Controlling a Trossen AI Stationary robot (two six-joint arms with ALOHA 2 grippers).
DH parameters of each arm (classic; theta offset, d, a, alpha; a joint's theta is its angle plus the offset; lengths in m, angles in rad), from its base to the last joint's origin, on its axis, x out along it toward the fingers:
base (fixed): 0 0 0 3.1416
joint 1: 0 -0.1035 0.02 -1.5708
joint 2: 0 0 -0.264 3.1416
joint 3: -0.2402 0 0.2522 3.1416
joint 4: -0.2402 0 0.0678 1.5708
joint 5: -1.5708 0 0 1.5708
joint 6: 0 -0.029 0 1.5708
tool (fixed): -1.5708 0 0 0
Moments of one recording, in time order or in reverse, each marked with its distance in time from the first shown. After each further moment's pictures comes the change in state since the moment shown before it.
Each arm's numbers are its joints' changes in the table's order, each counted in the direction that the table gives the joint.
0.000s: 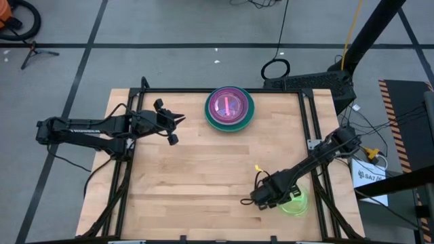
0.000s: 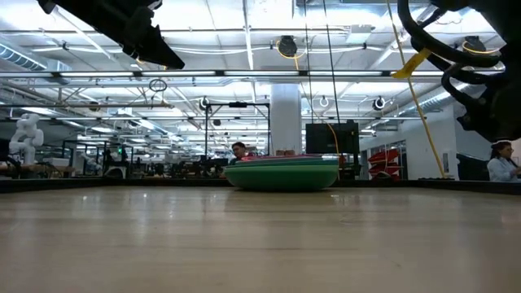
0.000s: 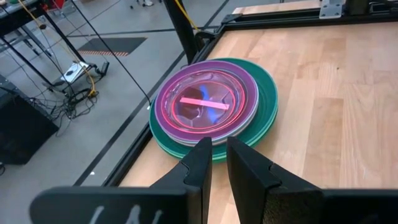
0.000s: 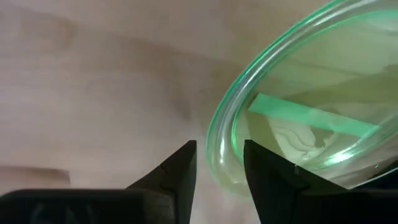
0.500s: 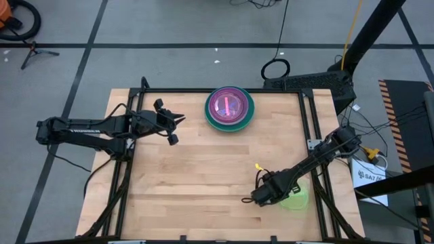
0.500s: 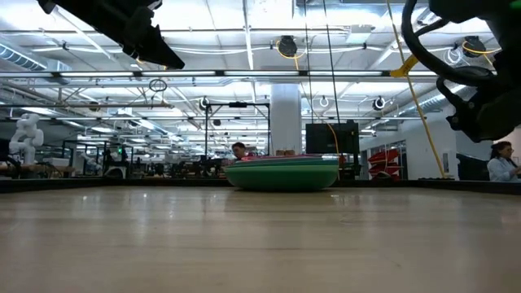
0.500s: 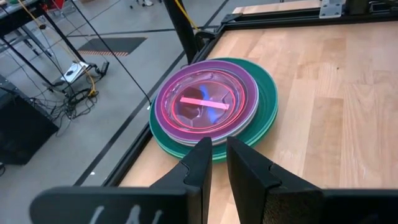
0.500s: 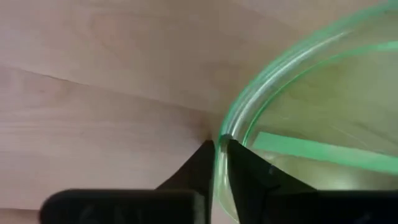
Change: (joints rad) left arm 0.000 0.000 0.000 0.000 0.000 -0.001; right arm 0.000 -0.002 0.019 -0.026 0.126 0.029
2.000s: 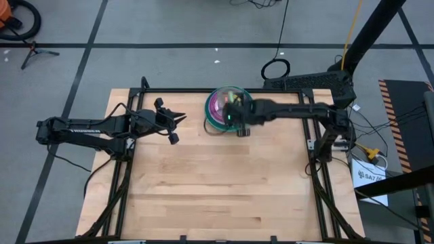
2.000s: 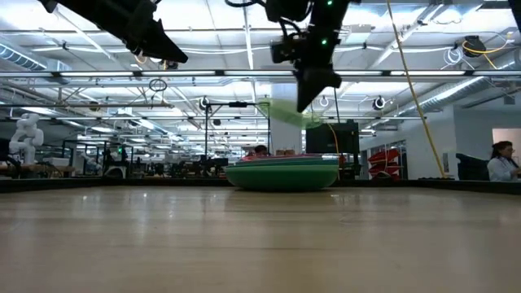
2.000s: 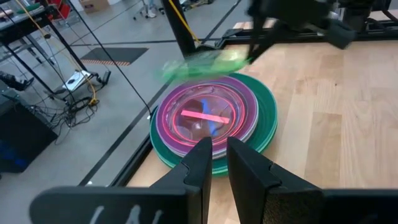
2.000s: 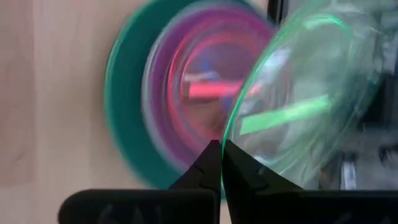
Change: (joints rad) left arm 0.000 0.000 -0.001 0.054 0.000 -0.006; right arm 0.717 0.004 -0.508 -0.043 0.787 2.178
